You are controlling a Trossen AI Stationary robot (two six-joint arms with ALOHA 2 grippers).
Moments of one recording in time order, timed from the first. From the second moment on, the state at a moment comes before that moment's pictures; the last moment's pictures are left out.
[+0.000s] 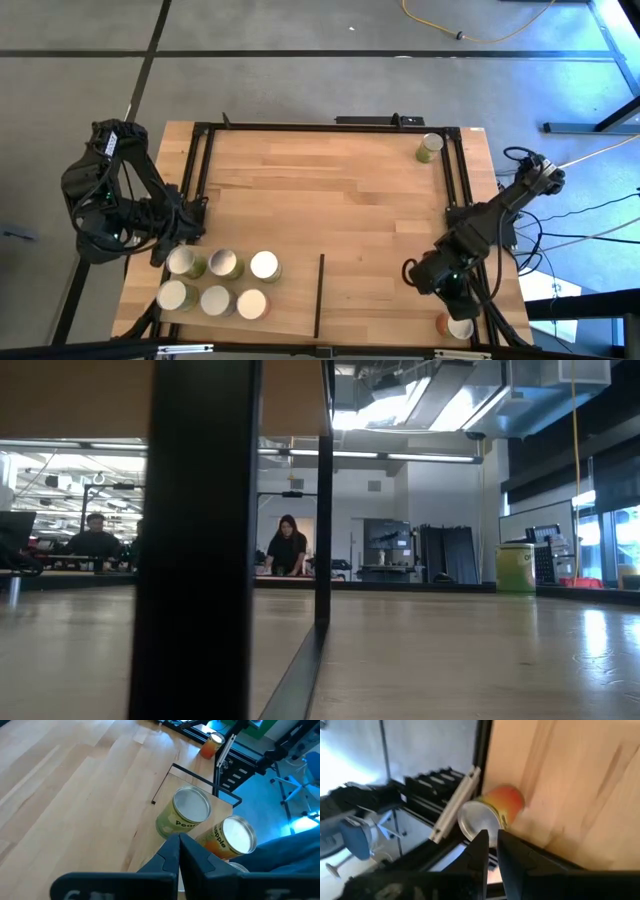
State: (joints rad) left arm -1.20 1.03 1.49 -1.47 -0.83 -1.41; right arm 0.68 1.40 1.24 -1.15 -0.54 0.57
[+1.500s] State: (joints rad) left arm -1.20 1.03 1.49 -1.39 -0.86 -1.41; right arm 0.89 1.40 0.99 -0.89 -0.44 0.57
